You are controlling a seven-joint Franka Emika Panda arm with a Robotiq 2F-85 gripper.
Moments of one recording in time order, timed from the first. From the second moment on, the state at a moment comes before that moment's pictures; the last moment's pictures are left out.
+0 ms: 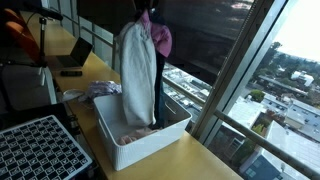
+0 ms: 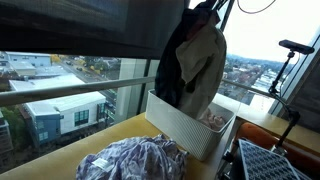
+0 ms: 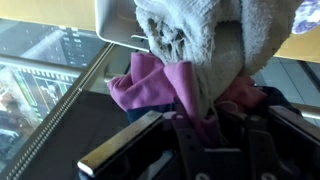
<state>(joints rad) 0.09 -0.11 0.09 -1.82 -0.20 2.11 0.03</state>
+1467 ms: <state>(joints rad) 0.35 0.32 0.33 -1.15 -0.41 1.73 0.16</state>
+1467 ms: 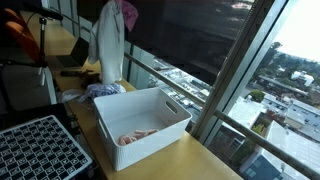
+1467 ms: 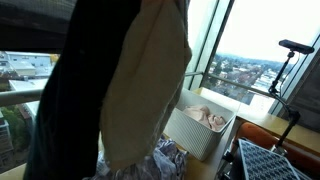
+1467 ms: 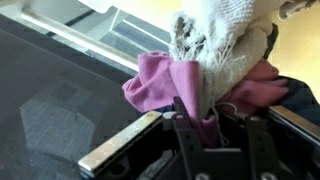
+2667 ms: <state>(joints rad) 0.33 0.37 0.25 -1.68 -0.32 1.91 0.19</state>
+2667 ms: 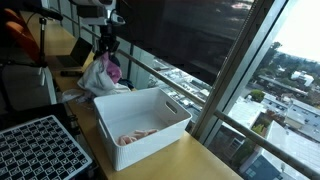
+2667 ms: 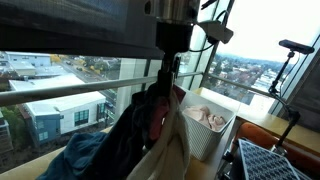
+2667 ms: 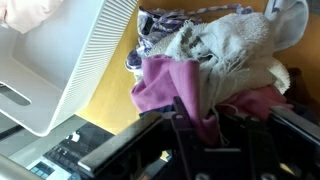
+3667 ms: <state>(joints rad) 0.16 0.19 0.10 -1.72 -0.33 1.96 0.08</state>
